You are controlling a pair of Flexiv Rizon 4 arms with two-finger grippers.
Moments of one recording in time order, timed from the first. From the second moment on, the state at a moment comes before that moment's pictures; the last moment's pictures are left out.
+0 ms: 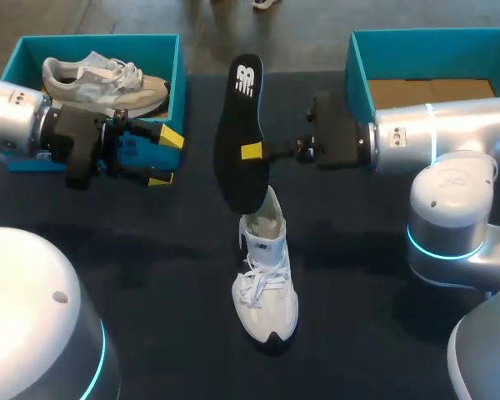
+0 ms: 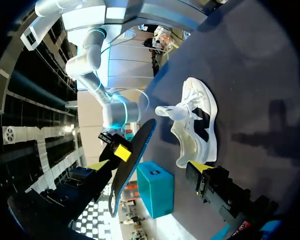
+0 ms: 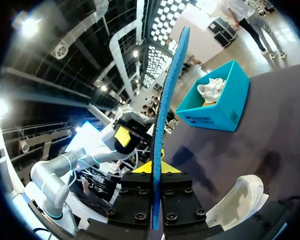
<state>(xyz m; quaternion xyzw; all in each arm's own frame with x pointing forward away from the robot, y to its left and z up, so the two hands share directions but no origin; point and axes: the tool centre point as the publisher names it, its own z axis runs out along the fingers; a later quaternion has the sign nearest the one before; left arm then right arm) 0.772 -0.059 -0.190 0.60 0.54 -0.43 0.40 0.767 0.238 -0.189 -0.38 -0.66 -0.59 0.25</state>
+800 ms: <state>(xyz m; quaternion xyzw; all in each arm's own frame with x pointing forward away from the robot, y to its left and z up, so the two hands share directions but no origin) 0.772 -0.070 -0.223 0.54 0.62 -0.48 0.30 0.760 0.208 -0.202 -0.35 -0.68 -0.59 0.25</state>
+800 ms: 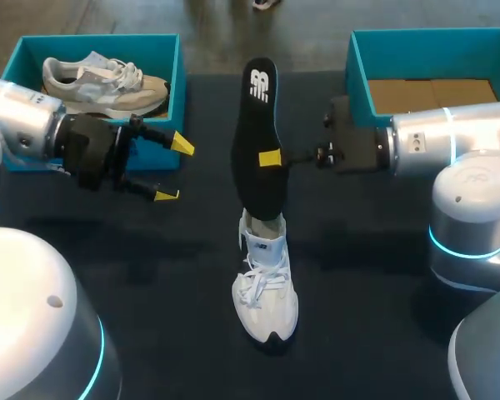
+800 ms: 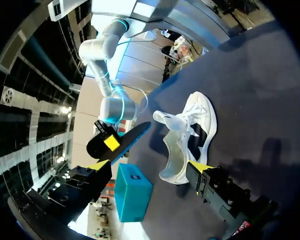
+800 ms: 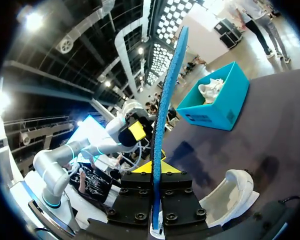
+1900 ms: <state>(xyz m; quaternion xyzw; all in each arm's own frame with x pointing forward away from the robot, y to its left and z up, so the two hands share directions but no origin) 0.783 -0.061 -0.271 0.44 0.75 -0.47 0.16 0.779 0.214 -0.233 -0.32 -0.70 -0.60 0.21</state>
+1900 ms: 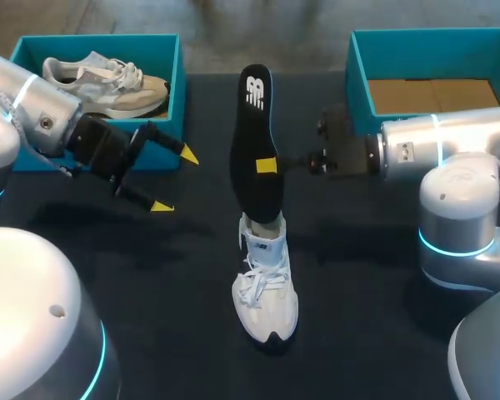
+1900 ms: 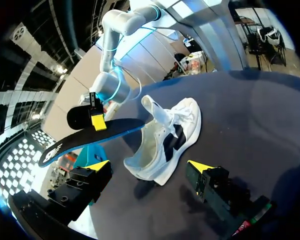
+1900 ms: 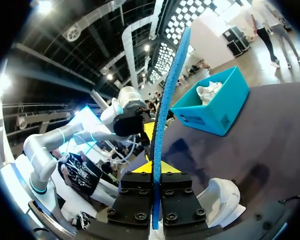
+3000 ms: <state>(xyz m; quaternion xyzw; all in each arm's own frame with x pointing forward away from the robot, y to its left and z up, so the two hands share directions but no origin) 0.820 -0.079 -0.339 0.27 0.86 -0.43 -0.02 0.797 0.216 -0.248 -0.27 -0.70 -0.64 0.15</state>
